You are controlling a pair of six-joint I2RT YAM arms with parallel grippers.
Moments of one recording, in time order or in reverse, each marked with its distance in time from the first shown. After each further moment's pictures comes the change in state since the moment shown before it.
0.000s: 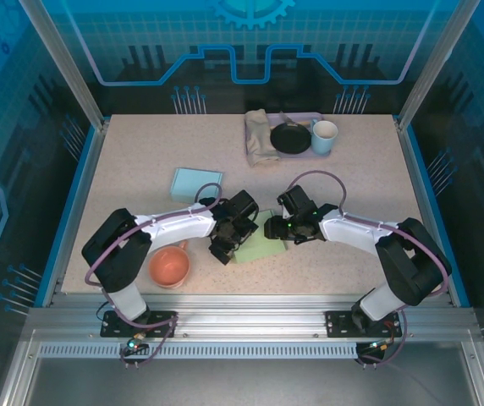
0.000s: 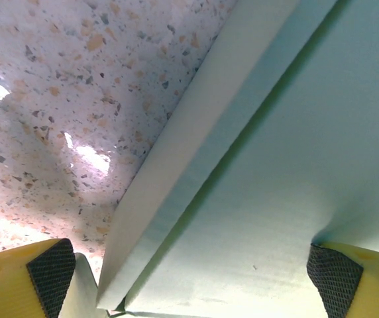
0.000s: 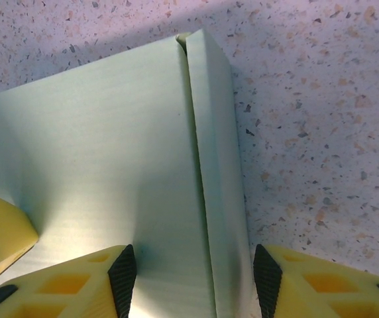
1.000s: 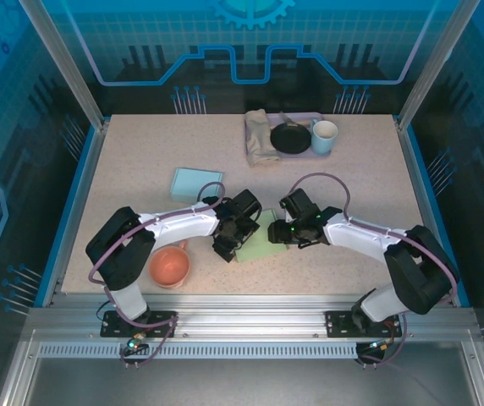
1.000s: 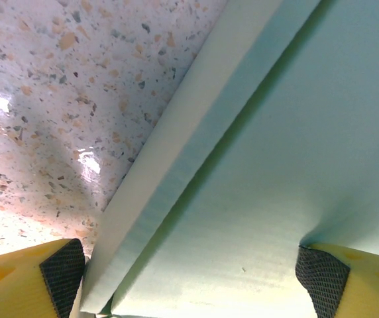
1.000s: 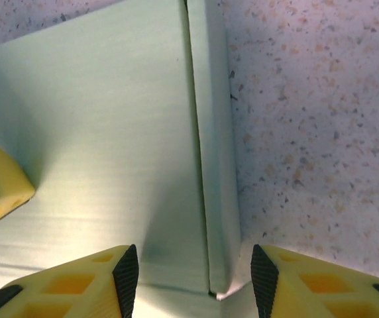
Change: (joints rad) left arm -0.006 0.026 0.029 -0.004 -0.020 -0.008; right arm 0.021 -0.087 -0.029 -0.079 0.027 -0.027
